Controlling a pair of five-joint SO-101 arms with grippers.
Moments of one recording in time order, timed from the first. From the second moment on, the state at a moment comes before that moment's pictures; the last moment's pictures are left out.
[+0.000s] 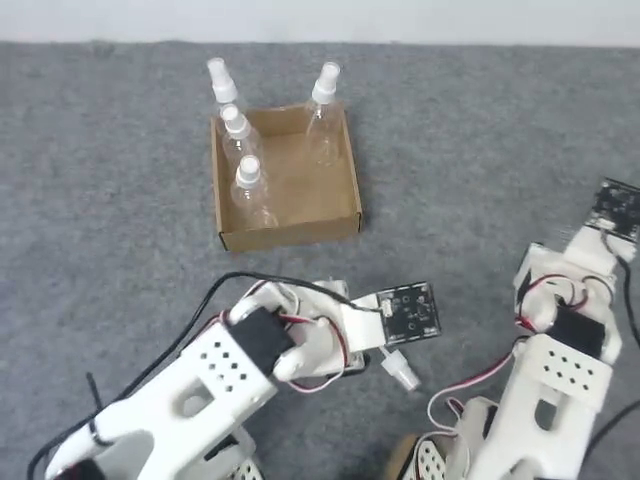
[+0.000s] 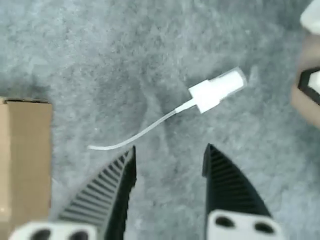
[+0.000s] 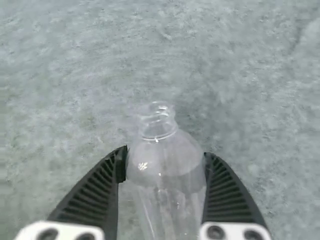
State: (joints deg) left arm 43.5 -42.7 51.4 69.9 -26.0; right arm 22.8 -53.1 60.2 46.3 1.0
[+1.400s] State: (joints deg) left arm 51.5 6.5 31.7 58.3 -40.7; right arm 38.8 -53.1 59.3 43.9 1.0
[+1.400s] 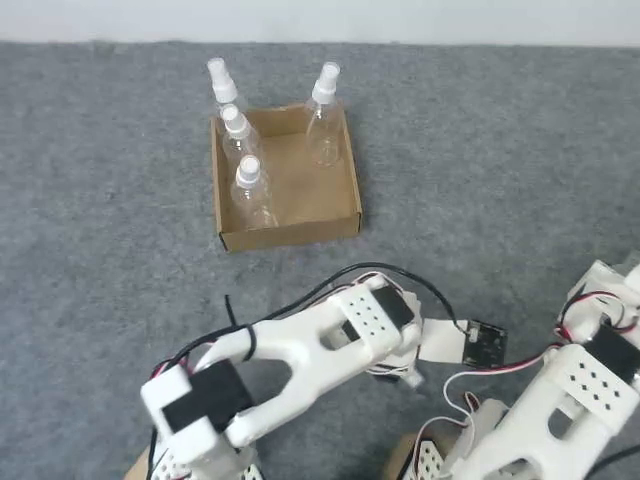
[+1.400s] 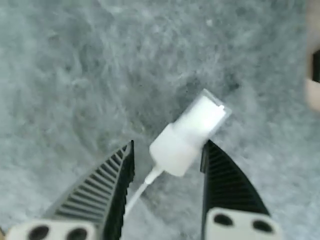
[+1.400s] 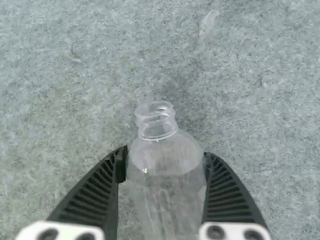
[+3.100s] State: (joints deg) left arm 54.1 13.9 22.9 78.4 -45.9; right arm 38.9 -53.1 59.3 43.9 1.0
